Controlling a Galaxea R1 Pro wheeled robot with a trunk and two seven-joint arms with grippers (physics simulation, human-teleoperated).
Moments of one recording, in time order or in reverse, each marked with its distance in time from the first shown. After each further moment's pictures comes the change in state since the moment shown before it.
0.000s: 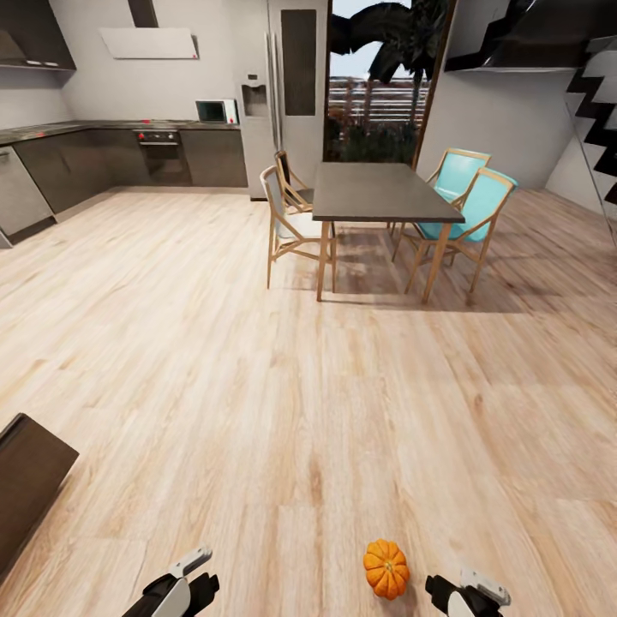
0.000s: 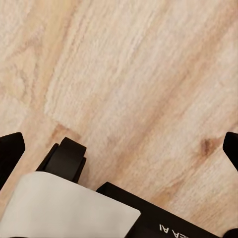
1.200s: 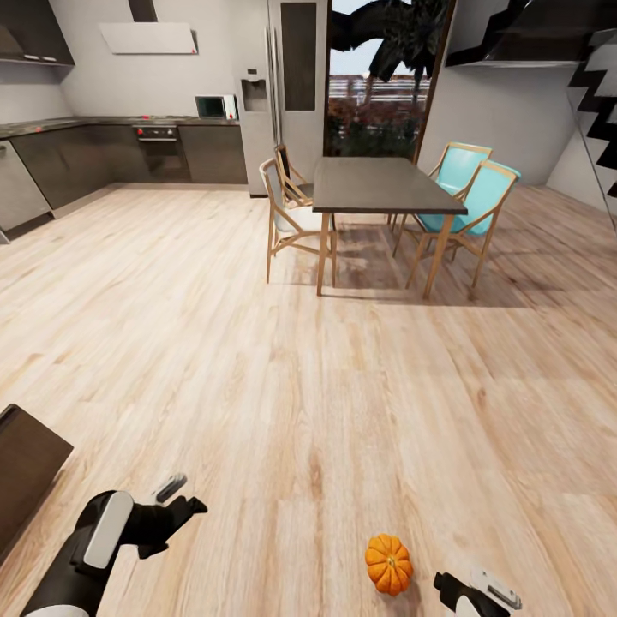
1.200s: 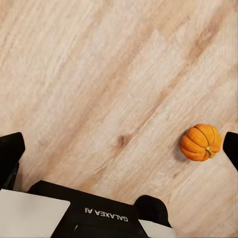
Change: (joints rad) left arm -0.008 0.060 0.400 -0.568 0.020 0.741 -0.057; right arm 0.000 -0.016 -0.018 0.025 -0.023 -0.091 0.015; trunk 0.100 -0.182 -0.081
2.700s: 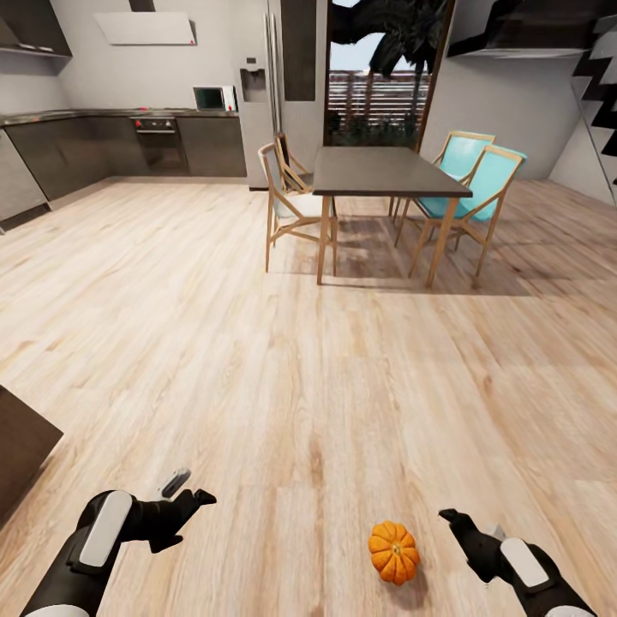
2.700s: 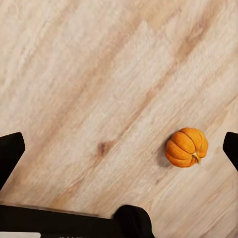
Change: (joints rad) left arm 0.000 0.001 -0.009 0.000 0.134 0.006 -0.014; right arm -0.197 -0.086 -0.431 0.134 -0.176 0.282 0.359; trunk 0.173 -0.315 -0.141
